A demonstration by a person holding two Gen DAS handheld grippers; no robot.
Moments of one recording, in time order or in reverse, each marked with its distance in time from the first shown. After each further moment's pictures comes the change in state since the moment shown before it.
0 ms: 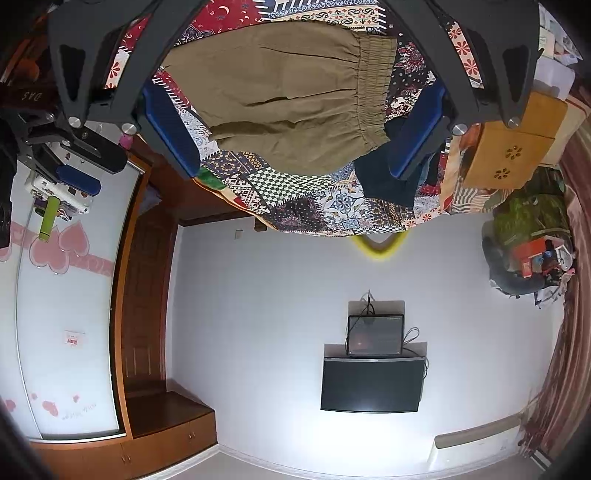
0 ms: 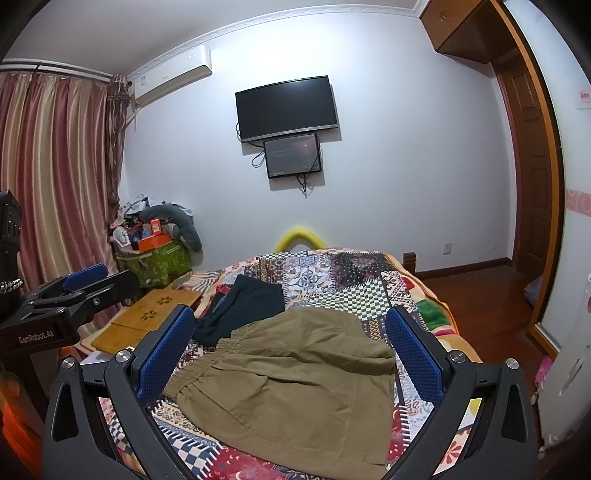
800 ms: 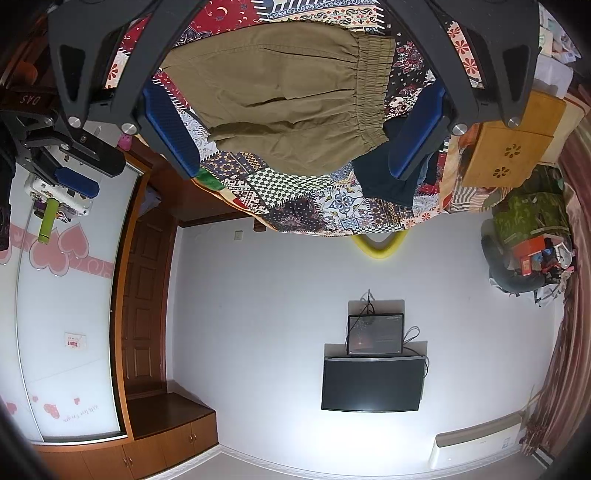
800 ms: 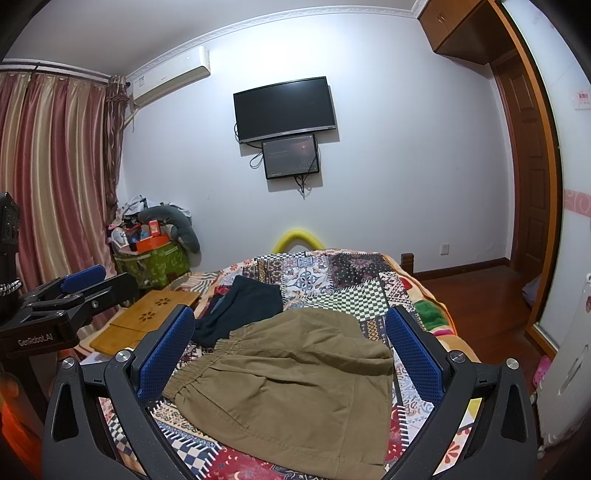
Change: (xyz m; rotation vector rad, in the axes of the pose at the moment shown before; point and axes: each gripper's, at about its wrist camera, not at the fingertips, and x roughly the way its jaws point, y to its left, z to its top) left arm 0.001 0.000 0.000 0.002 0.000 0.001; right arm -0.001 -0.004 0.003 0.006 0.000 -0.006
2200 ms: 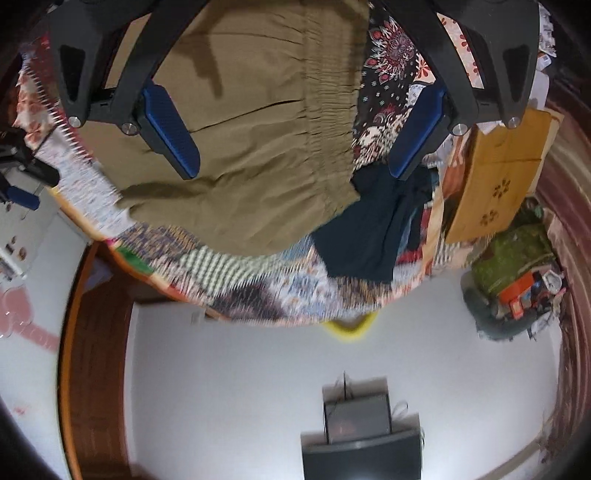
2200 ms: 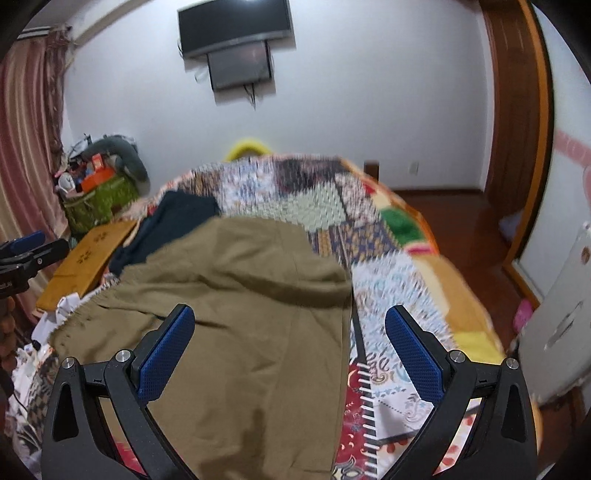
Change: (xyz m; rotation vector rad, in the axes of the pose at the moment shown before) left arm 0.176 0.066 -0.061 0.057 0.377 0.152; right arm 0.120 -0.086 -0.072 0.057 0.365 -0.141
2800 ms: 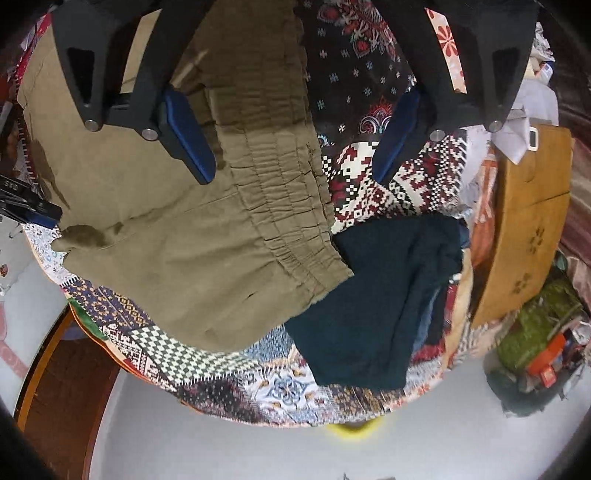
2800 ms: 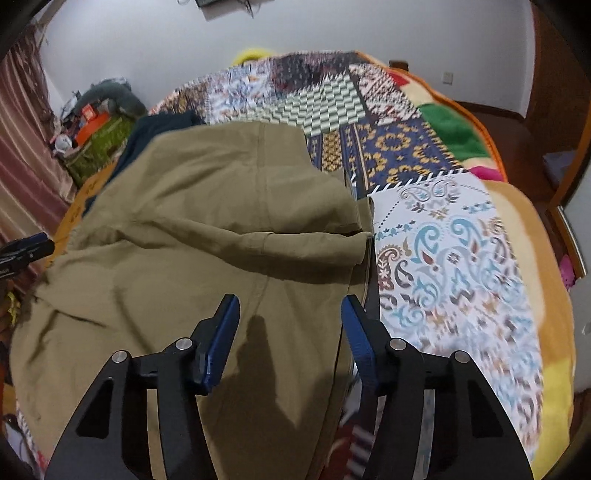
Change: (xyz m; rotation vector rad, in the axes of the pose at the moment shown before) left arm 0.138 0.063 -0.011 -0.040 0.371 -0.067; right arm 0.129 -0.045 -0.004 0.025 0.363 0.125
